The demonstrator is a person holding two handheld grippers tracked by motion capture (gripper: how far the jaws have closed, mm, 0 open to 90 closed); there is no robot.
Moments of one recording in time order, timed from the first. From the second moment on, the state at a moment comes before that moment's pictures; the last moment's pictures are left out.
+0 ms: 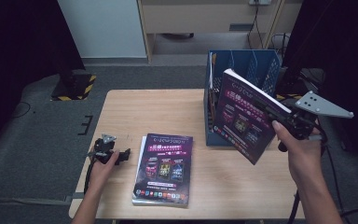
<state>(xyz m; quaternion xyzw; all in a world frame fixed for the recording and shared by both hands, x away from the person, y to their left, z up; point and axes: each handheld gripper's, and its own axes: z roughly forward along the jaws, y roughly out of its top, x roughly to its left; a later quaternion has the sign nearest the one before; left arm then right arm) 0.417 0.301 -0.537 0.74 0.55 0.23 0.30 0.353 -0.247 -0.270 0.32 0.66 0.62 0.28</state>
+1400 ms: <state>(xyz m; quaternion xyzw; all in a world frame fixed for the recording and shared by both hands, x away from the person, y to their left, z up) 0.417 0.299 -0.537 0.75 0.55 0.23 0.30 0.442 -0.253 -0.260 0.44 0.64 0.51 0.36</state>
